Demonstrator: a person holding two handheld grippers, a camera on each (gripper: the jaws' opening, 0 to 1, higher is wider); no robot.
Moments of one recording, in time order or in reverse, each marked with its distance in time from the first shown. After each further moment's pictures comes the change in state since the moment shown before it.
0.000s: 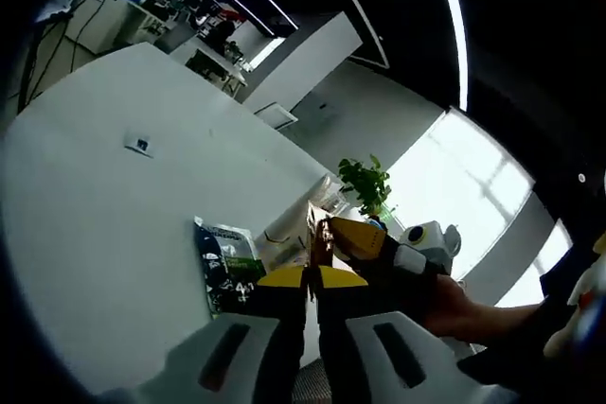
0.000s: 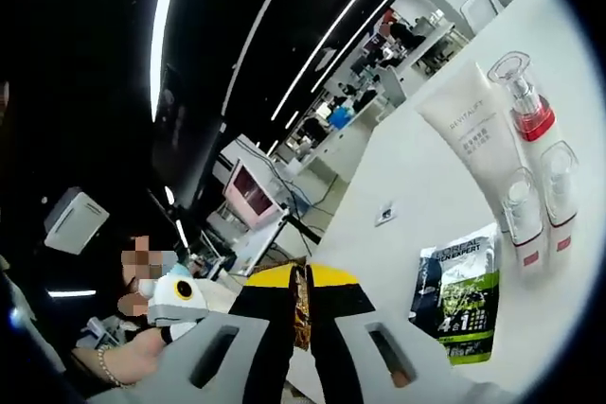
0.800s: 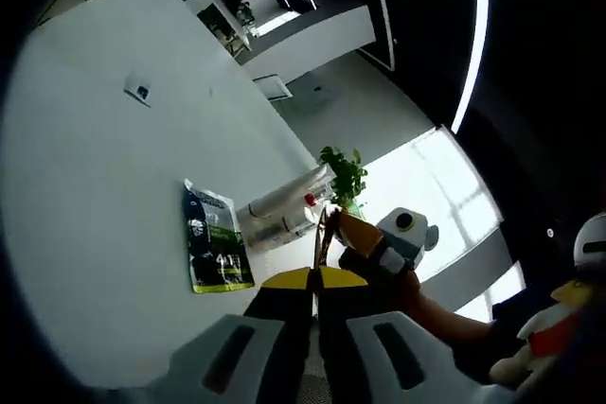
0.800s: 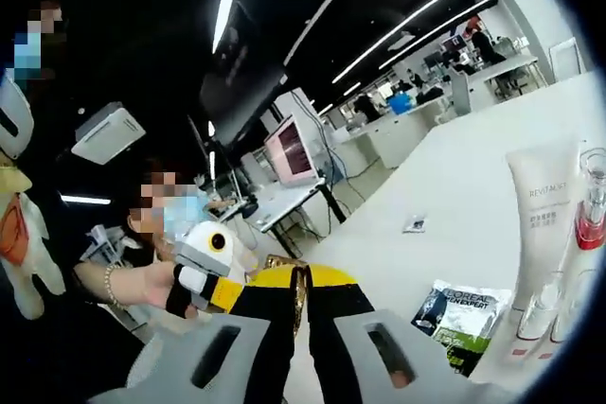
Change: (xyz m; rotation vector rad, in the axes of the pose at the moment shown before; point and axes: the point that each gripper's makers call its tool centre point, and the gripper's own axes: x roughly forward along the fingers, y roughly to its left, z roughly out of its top) left arm -0.012 0.002 -0.006 -0.211 0.129 -0.124; right arm 0.010 0.021 -0.008 -0.339 0.206 0.194
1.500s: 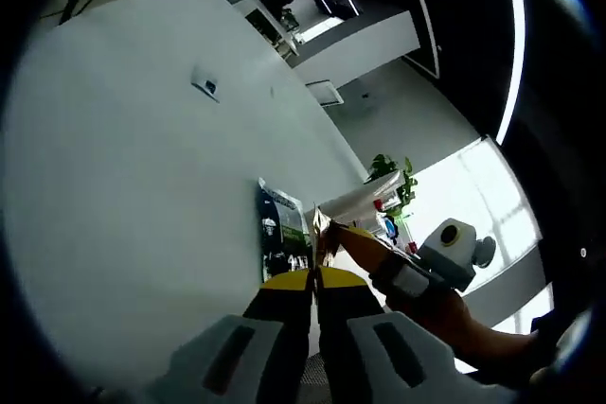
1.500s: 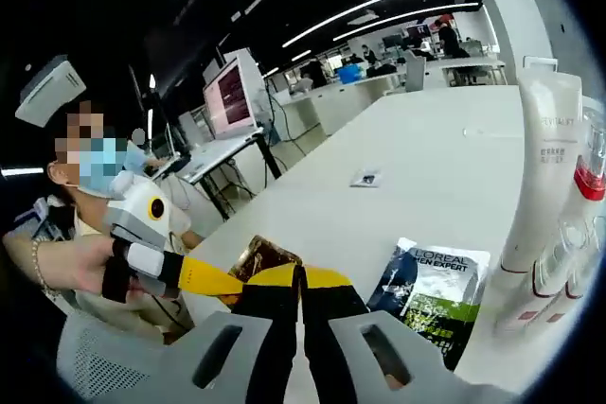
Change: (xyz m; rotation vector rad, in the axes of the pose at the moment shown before) left arm -0.008 0.078 -0.005 -0.056 -0.045 0.247; right arm 0.039 -0.044 -0.070 -0.039 0.184 -0.308
